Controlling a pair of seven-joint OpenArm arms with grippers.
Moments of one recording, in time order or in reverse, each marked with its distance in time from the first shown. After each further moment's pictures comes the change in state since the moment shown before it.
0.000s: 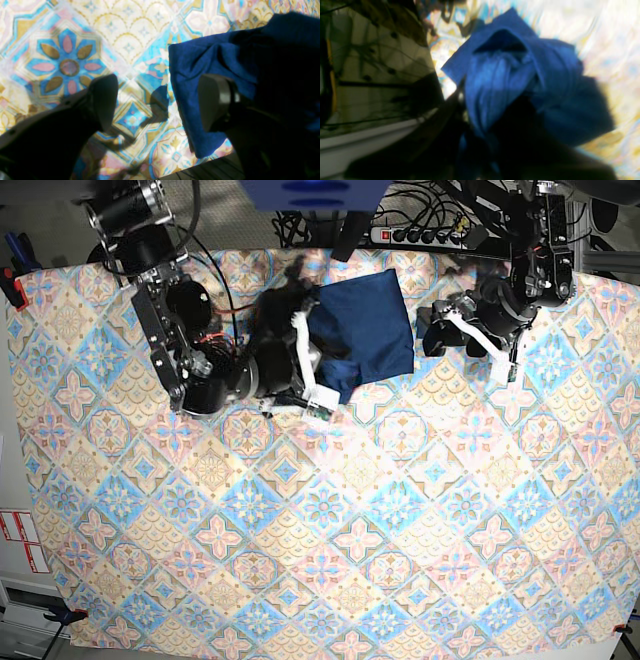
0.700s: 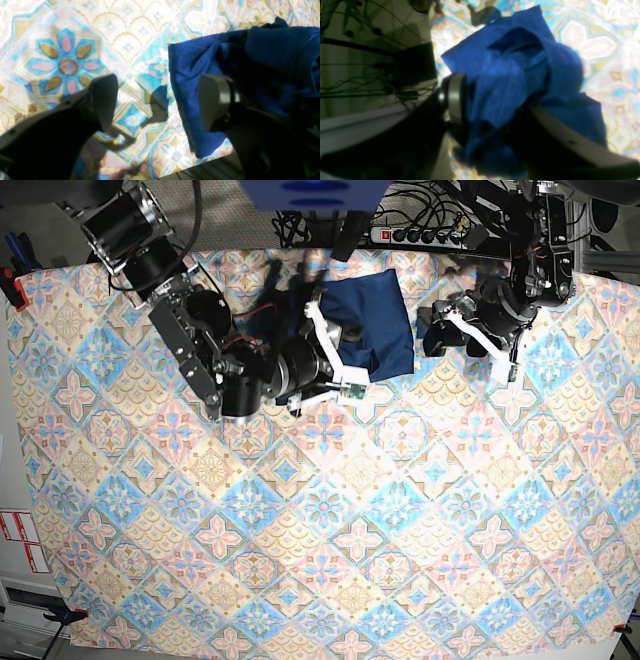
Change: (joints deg) left arm 0.0 0.0 0.0 0.0 0.0 0.0 0.0; right arm 5.4 0.1 -9.1 -3.8 -3.5 4.0 -0.3
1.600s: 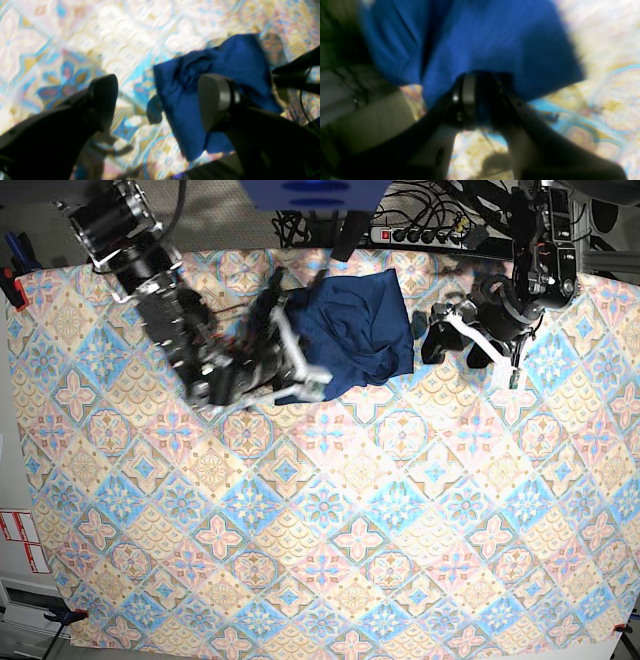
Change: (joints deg) left arm 1.4 -0.5 0.1 7.0 0.2 0.0 0.5; right arm -2.6 2.9 -1.2 -4.4 -15.2 0.0 0.2
